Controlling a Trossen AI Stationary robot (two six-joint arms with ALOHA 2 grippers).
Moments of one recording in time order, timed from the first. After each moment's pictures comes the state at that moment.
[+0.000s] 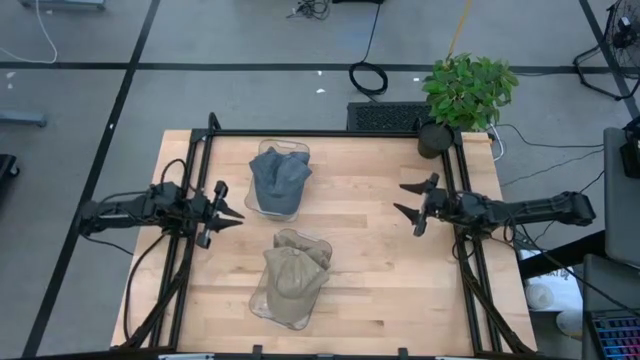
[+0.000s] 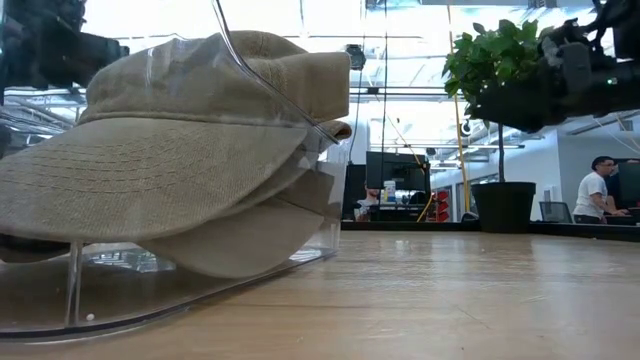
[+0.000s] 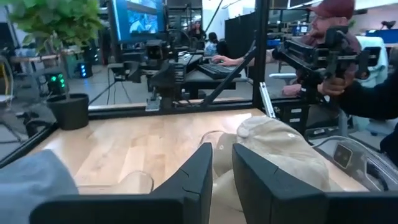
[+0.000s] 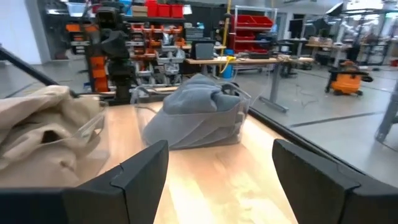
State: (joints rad) left arm 0.04 0.00 0.11 -0.08 0.25 0.01; right arm 0.06 0.29 0.02 0.27 0.39 0.02
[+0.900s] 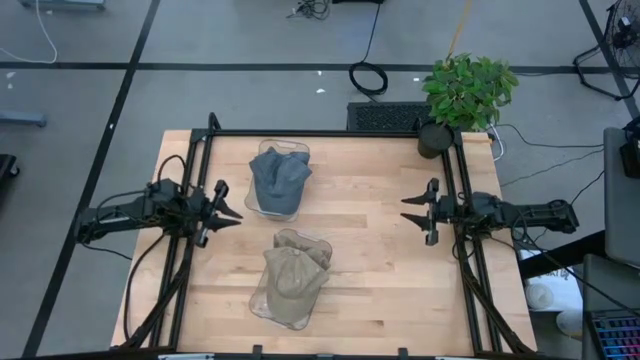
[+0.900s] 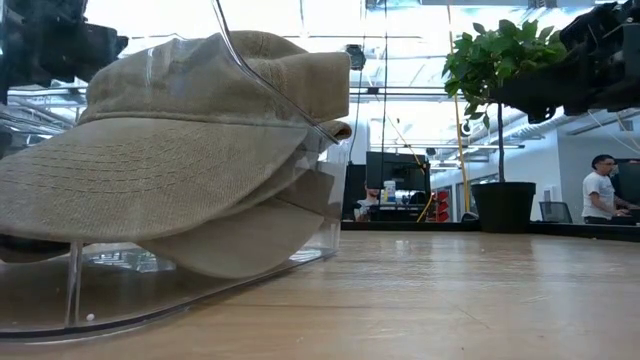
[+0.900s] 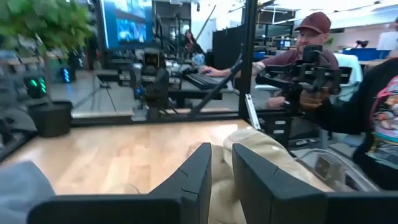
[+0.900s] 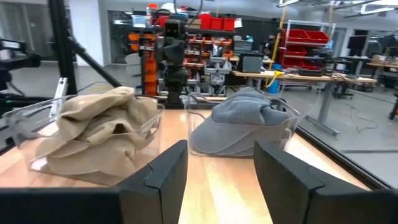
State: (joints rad) left arm 0.14 0.00 0.11 -0.03 0.40 -0.04; right arm 0.06 0.00 0.02 -0.03 0.19 -0.06
